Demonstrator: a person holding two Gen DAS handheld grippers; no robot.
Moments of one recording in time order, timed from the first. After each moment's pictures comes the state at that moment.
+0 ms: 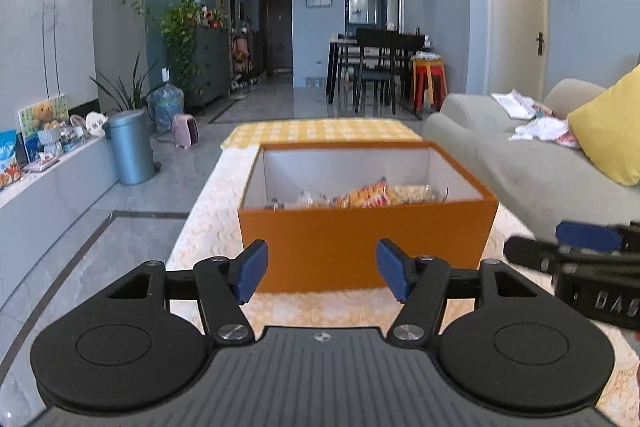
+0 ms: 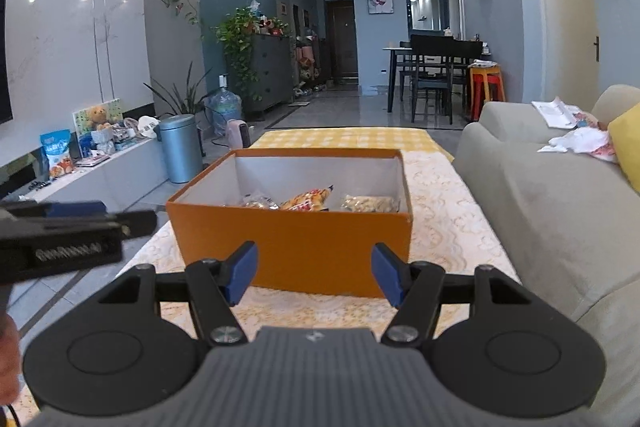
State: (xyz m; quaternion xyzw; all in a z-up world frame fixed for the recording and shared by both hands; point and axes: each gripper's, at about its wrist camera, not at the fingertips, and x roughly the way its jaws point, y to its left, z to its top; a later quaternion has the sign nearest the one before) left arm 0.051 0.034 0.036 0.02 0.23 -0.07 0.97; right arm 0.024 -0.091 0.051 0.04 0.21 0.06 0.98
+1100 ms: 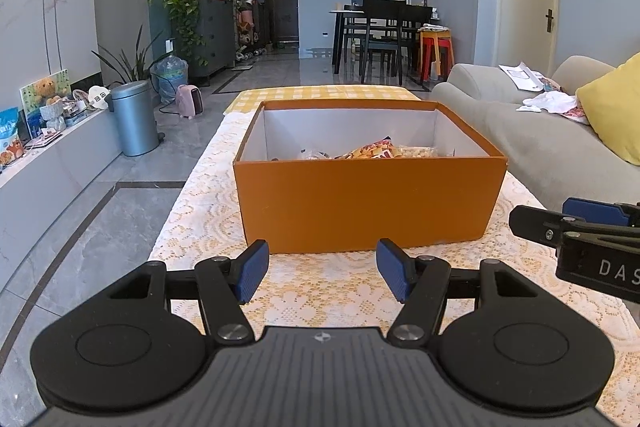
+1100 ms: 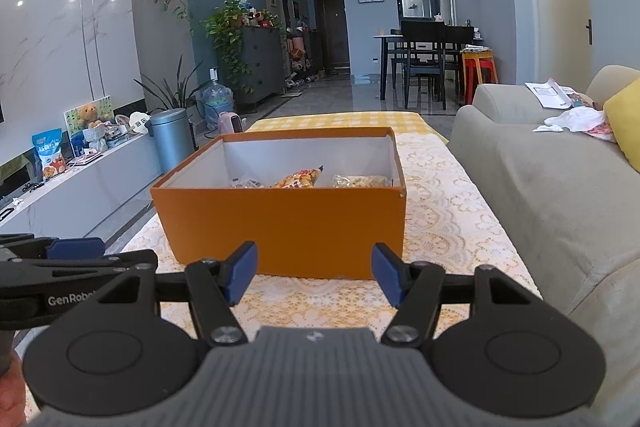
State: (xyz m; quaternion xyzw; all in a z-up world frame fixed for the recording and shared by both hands) left arm 0.043 0.029 0.017 0.03 0.27 -0.06 0.96; right arm 0.035 -0.093 0.037 0.05 0.23 0.05 0.97
